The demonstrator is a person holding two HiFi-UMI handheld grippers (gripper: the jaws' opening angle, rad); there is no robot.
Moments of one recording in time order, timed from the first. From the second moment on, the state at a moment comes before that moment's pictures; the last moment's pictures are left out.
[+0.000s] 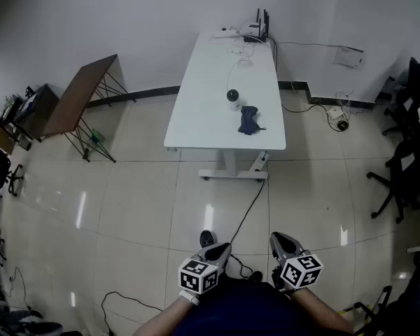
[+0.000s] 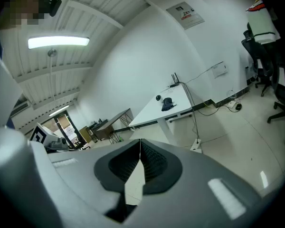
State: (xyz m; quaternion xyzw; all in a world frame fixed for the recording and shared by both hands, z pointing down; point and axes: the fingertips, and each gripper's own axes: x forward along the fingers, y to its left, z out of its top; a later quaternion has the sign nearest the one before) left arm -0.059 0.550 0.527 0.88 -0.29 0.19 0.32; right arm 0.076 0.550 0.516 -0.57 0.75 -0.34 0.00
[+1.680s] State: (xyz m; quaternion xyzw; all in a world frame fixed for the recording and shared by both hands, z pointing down) left arm 0.007 0.091 0.504 0.87 -0.32 0.16 0.33; right arm 0.135 0.057 0.642 -0.53 0.69 -0.48 -0.10
